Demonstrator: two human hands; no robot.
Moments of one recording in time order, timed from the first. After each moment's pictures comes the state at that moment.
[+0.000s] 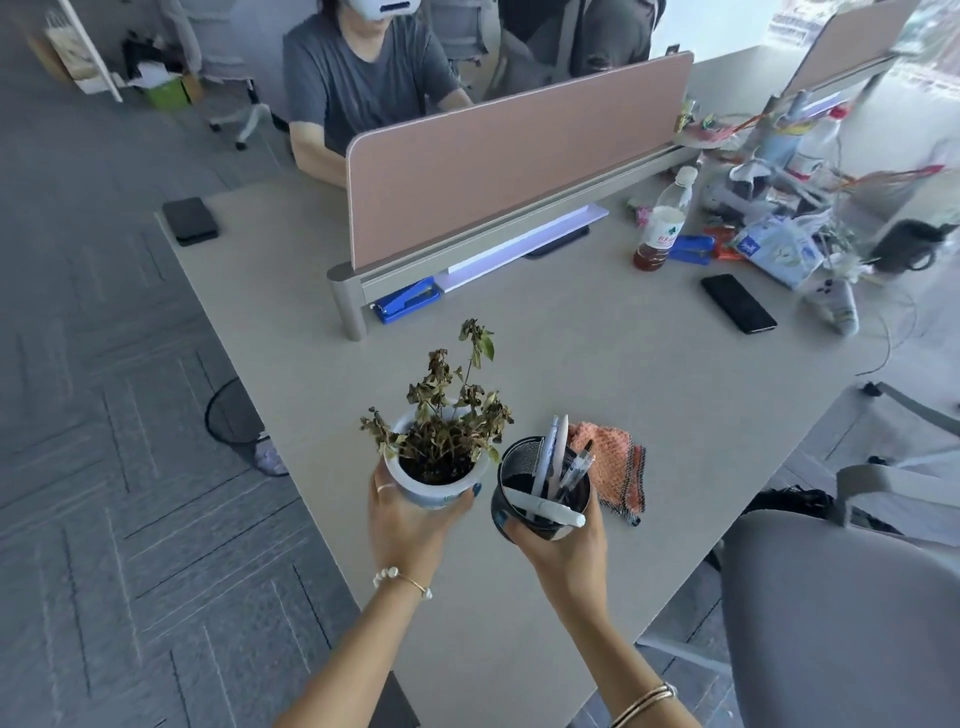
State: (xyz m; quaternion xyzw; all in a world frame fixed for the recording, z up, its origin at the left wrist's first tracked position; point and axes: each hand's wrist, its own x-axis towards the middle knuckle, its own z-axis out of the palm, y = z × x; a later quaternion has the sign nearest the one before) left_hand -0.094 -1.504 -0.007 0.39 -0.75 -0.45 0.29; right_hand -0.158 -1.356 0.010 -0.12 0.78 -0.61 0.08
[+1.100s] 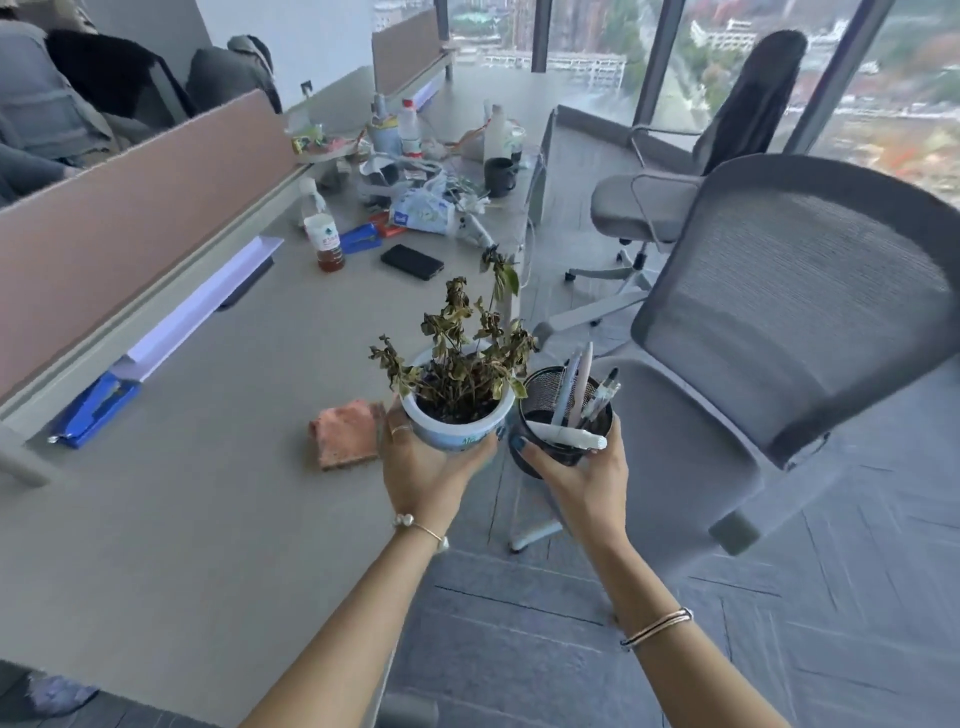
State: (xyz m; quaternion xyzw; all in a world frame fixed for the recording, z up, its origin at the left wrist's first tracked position) left_hand -0.143 -1.259 0.073 0.05 -0.82 -0.53 0.22; right_hand -0.112 -1.102 0.066 0.14 0.77 -0.58 -0.21
